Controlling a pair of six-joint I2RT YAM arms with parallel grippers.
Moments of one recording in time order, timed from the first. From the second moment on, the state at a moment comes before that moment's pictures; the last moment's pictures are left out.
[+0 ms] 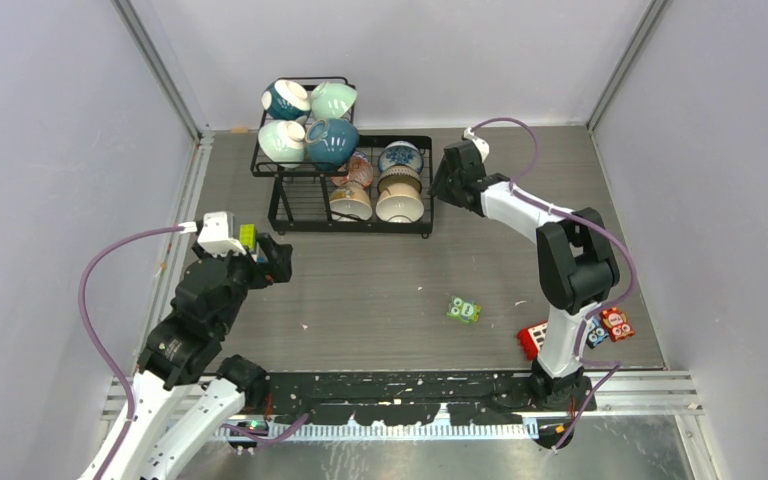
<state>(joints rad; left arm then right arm) -0.49 0.46 0.78 -0.58 -0.34 -0.37 0.40 1.88 1.33 -0.17 0.17 0.68</state>
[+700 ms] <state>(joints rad) -0.49 0.47 0.78 -0.58 -0.34 -0.37 0.43 1.90 1.36 -0.28 0.18 0.58</state>
